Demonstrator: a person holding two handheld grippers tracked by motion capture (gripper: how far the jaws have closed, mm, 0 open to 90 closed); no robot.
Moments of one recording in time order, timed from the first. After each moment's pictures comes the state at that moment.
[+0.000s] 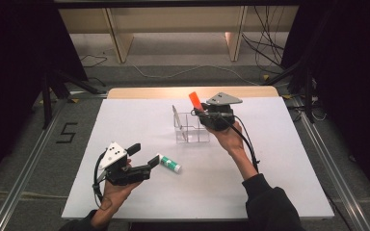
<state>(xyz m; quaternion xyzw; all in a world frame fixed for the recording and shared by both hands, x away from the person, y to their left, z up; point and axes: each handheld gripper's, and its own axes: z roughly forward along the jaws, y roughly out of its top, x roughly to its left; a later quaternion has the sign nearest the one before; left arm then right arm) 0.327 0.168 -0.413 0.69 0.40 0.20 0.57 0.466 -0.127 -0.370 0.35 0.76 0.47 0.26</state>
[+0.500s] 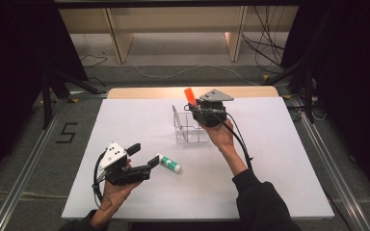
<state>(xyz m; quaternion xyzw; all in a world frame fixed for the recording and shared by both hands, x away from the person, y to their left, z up) 0.326 0.168 -0.412 0.69 0.40 0.20 0.57 0.482 -0.108 -0.376 0.37 0.74 0.49 0.27</state>
